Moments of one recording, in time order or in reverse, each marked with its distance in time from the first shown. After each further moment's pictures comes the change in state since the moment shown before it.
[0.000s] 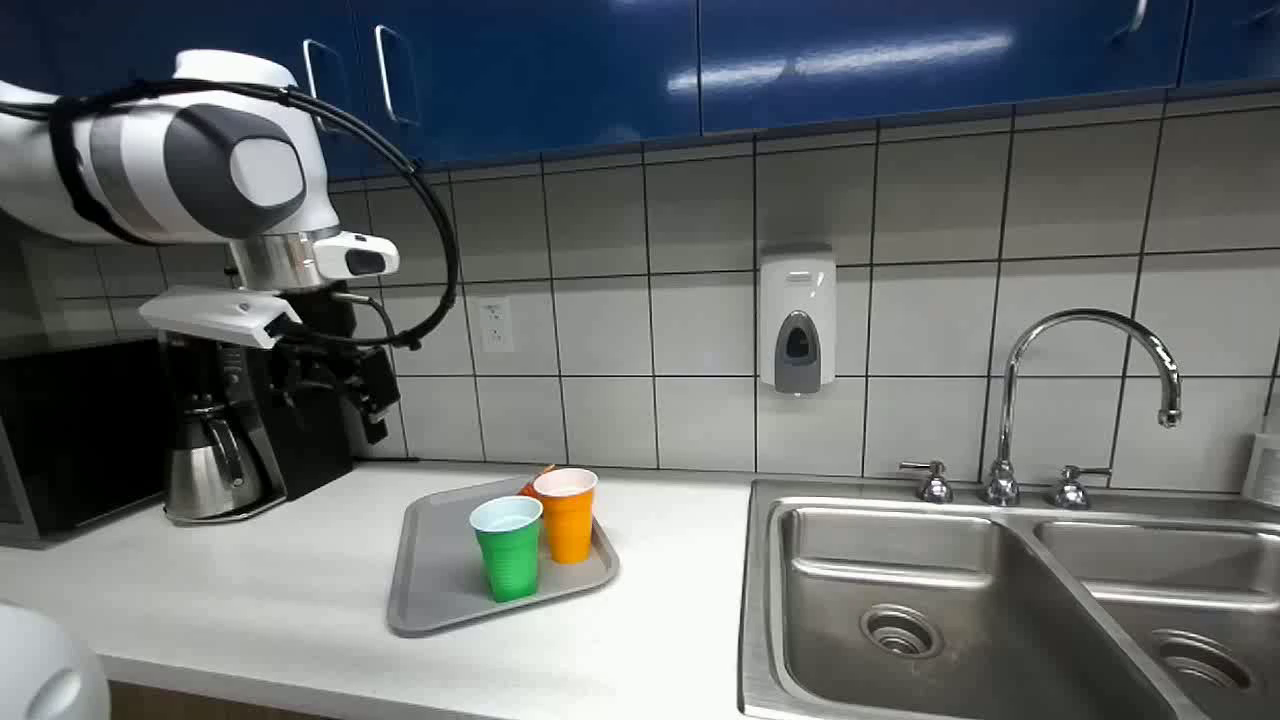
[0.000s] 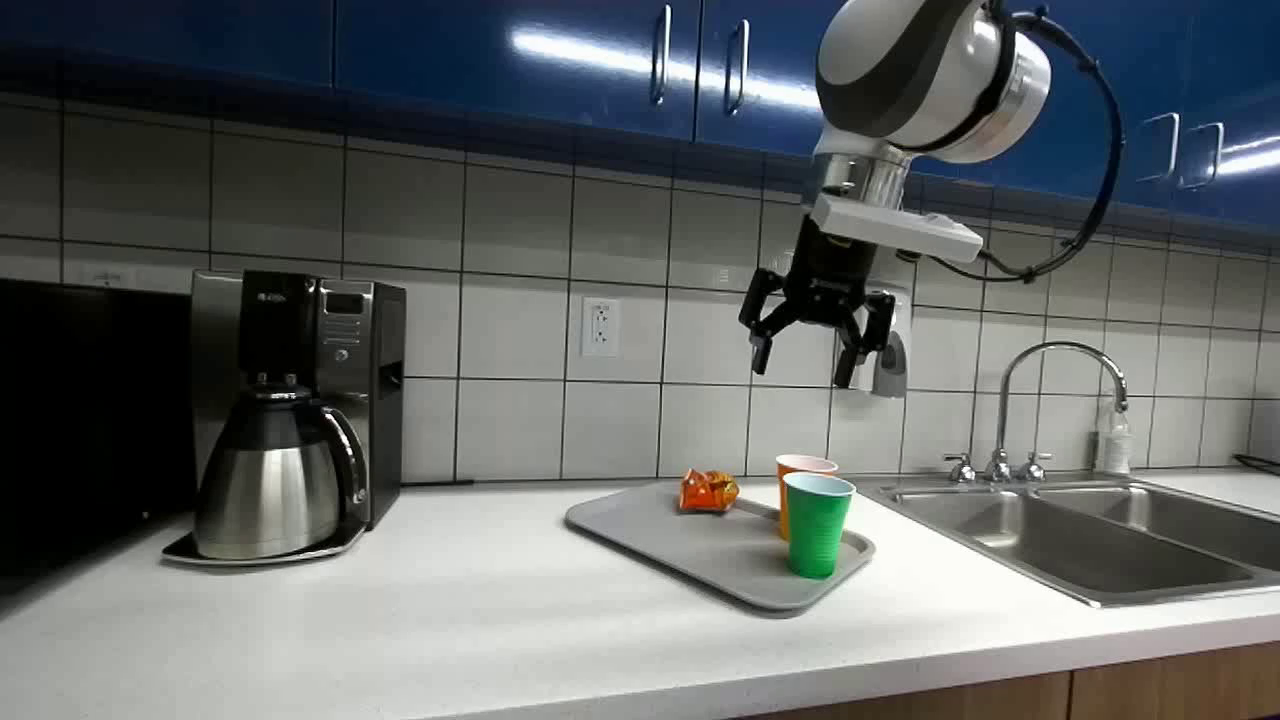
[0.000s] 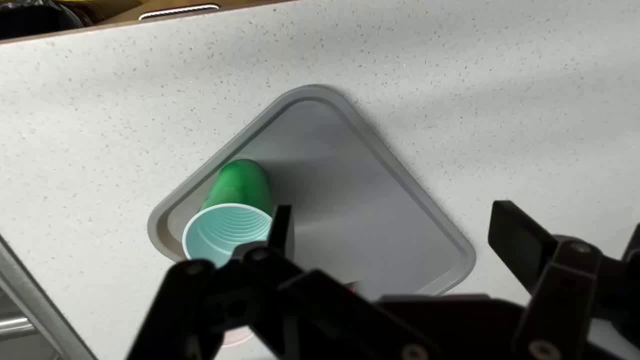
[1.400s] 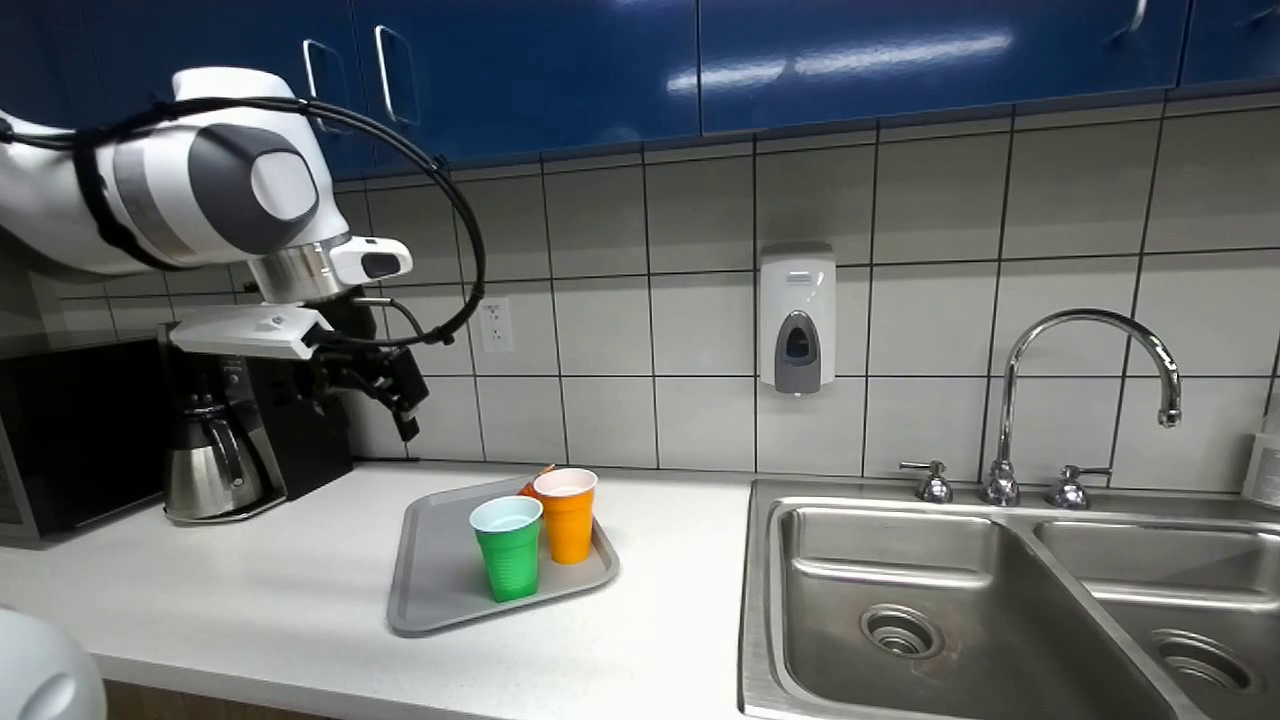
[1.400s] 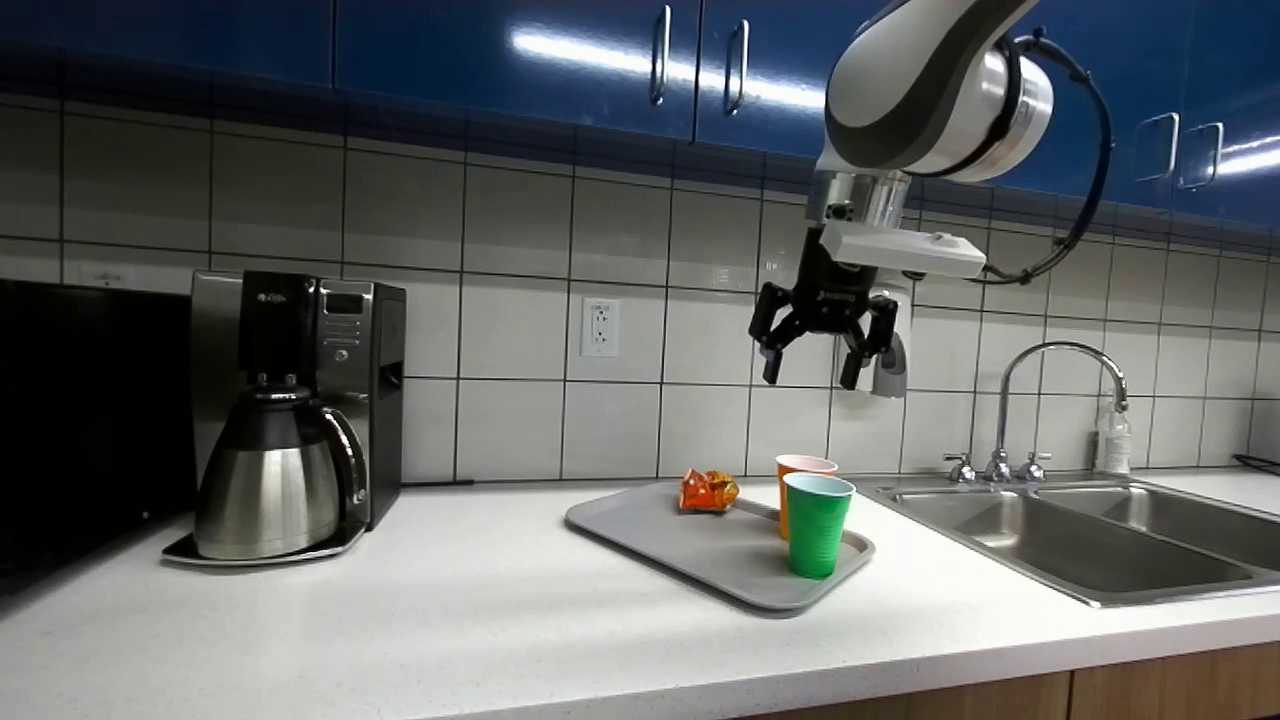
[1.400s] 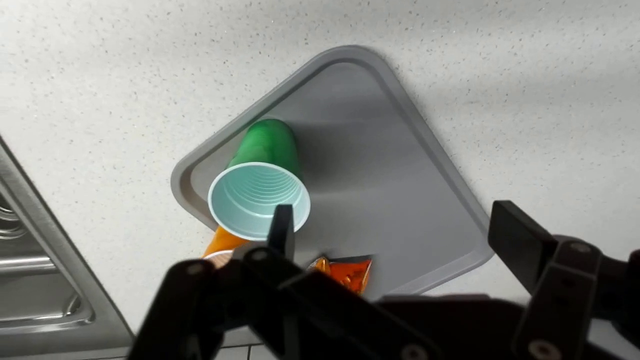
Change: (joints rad) arm -0.014 0.021 -0.011 -0.026 -0.131 0.099 -0.002
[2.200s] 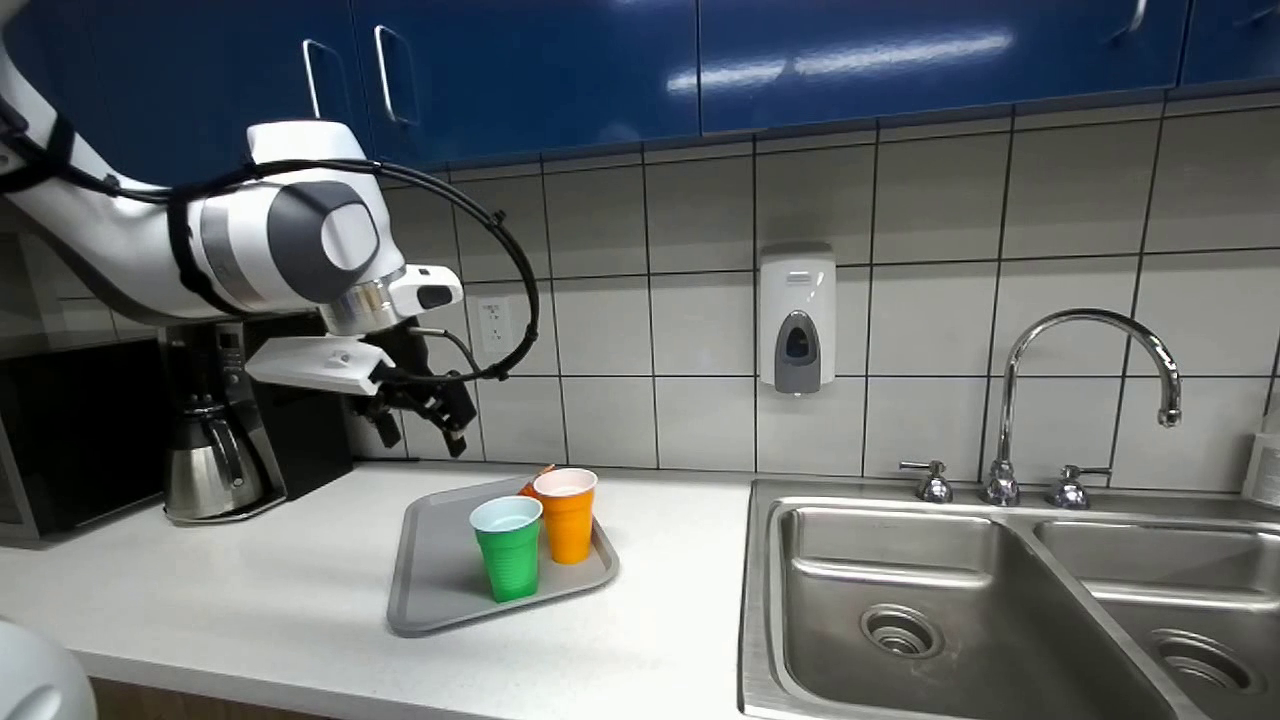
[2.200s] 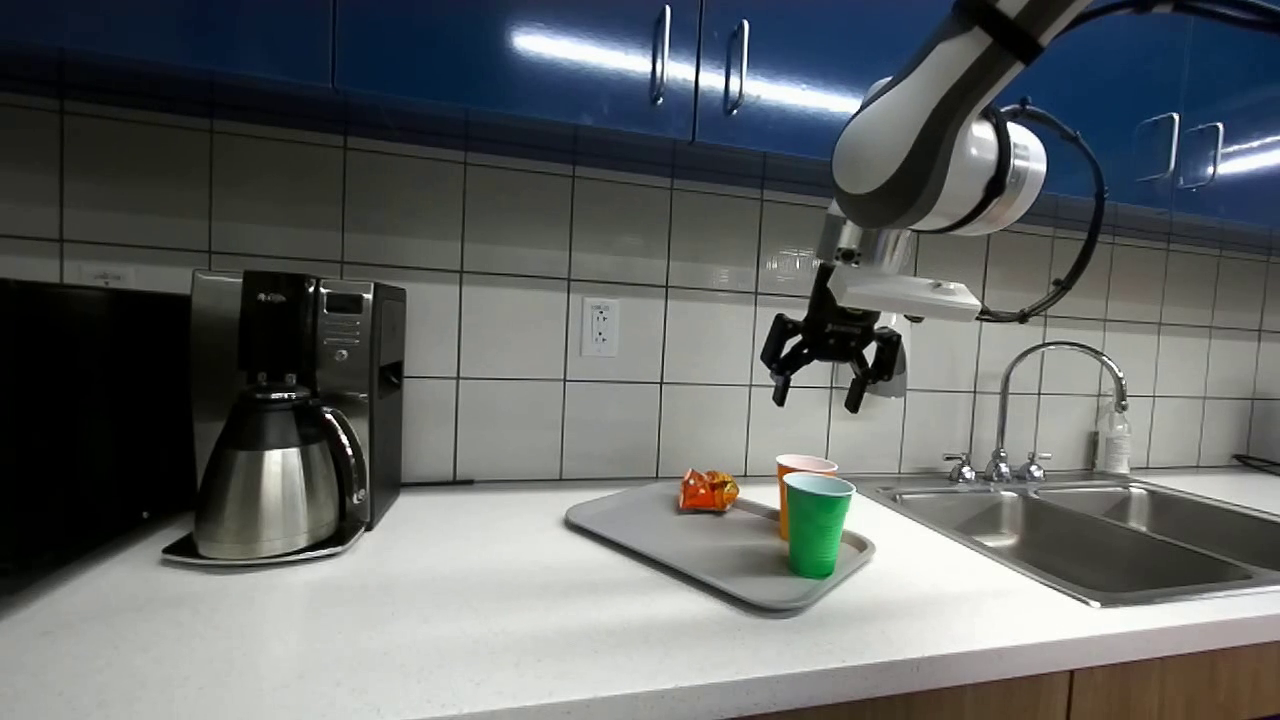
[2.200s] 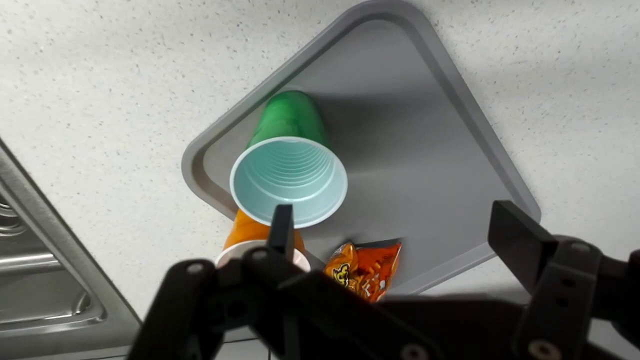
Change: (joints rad) arm -0.034 0.120 -0.058 -0.007 -0.028 0.170 -0.029
